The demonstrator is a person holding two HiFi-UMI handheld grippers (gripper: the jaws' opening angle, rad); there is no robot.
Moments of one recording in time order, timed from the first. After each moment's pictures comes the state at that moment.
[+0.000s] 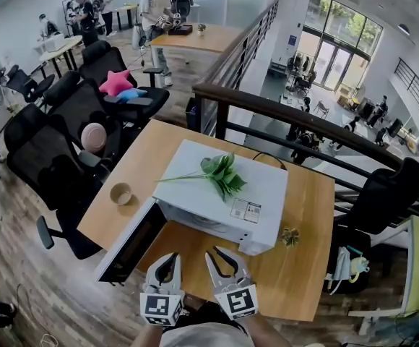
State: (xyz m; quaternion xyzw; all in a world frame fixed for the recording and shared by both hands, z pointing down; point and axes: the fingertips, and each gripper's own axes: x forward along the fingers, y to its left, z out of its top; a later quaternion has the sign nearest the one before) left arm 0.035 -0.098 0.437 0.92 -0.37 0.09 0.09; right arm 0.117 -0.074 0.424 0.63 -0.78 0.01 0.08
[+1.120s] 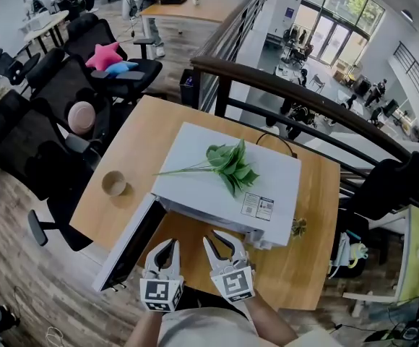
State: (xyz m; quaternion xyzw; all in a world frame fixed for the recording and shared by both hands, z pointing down) left arm 0.035 -0.163 0.498 0.92 -0.36 0.13 0.13; right arm 0.118 -0.143 0.490 0.62 -0.77 0.05 0.16
